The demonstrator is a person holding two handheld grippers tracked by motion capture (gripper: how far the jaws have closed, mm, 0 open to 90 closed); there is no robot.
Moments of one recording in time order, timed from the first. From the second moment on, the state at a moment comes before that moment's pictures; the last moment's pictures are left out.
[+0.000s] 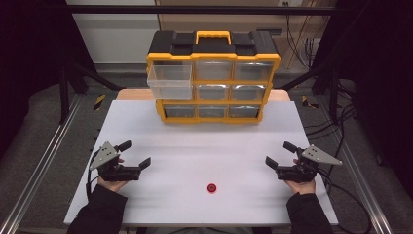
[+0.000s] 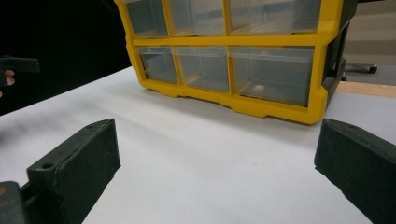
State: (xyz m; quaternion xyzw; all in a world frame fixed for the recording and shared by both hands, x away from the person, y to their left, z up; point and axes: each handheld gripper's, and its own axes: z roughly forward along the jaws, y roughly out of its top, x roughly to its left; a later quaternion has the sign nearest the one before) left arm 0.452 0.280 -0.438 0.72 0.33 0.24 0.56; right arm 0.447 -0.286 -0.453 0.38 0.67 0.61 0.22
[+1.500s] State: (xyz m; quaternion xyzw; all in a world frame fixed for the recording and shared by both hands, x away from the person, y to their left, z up) left arm 0.453 0.279 -0.441 0.73 0.33 0.24 0.55; right arm 0.445 -0.245 -0.438 0.35 0.71 0.58 0.19
